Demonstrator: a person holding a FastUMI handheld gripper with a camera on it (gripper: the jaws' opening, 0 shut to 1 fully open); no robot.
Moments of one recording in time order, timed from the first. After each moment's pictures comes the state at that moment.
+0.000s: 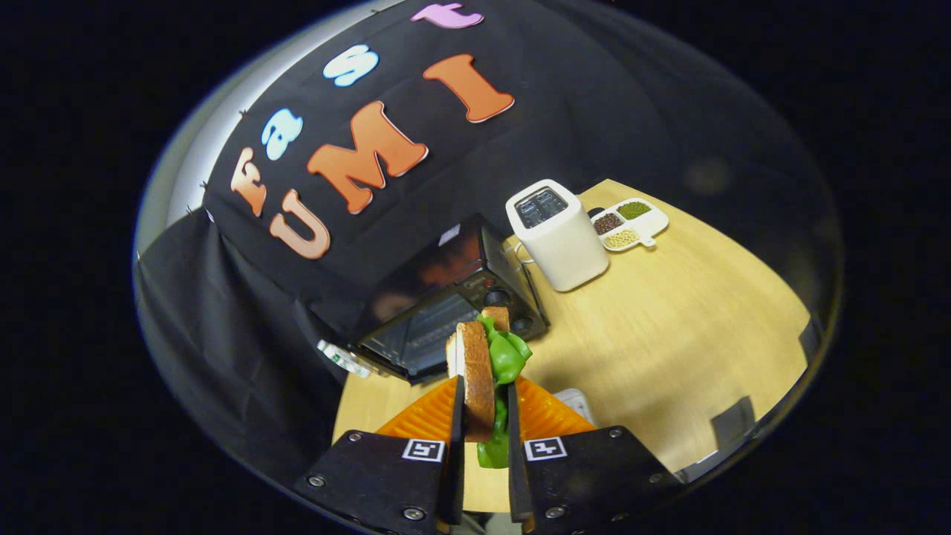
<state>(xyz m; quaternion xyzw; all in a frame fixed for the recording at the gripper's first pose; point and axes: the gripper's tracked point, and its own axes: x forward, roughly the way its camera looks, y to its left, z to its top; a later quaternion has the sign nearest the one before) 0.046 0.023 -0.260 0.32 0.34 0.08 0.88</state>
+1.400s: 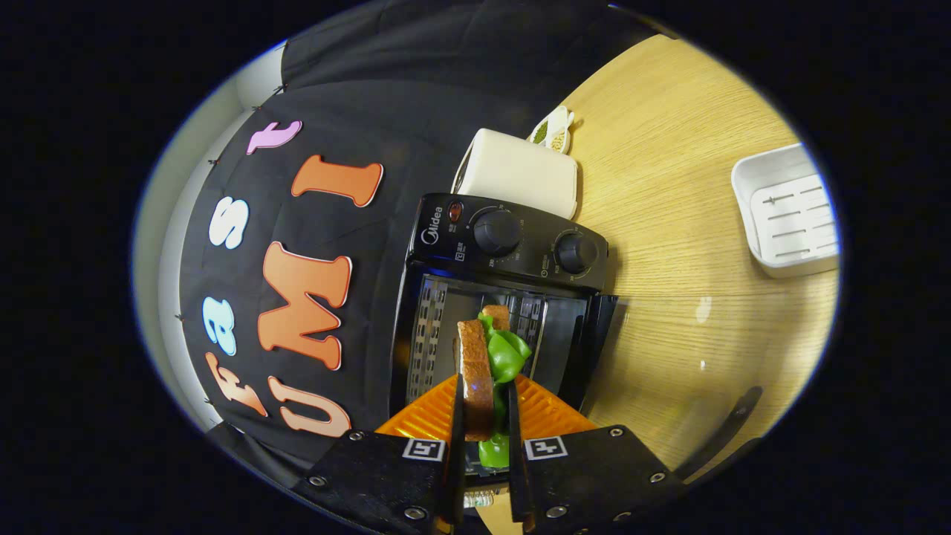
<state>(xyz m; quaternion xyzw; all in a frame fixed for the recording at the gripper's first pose) 0.183 0.161 -0.369 0.61 0.14 -0.15 0.76</state>
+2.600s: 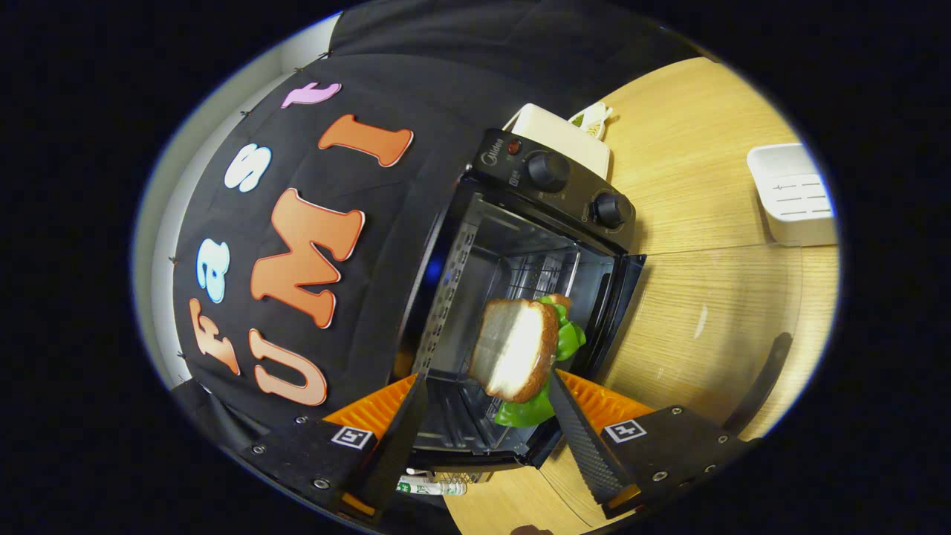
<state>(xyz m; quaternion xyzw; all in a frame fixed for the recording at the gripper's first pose) 0.158 0.222 -0.350 0.55 0.18 -0.11 0.81</state>
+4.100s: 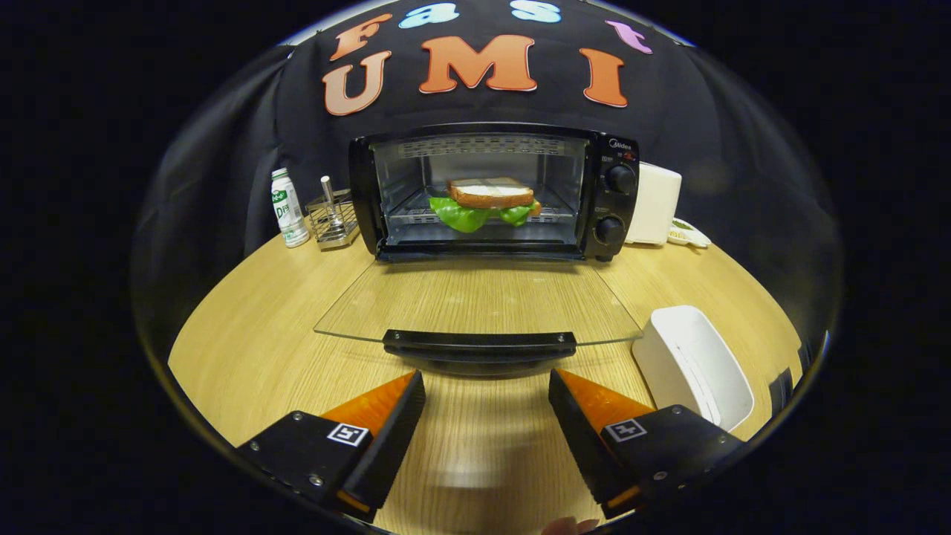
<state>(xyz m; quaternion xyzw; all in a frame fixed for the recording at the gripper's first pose) 0.004 0.177 -0.441 -0.03 0.35 0.05 0.94</state>
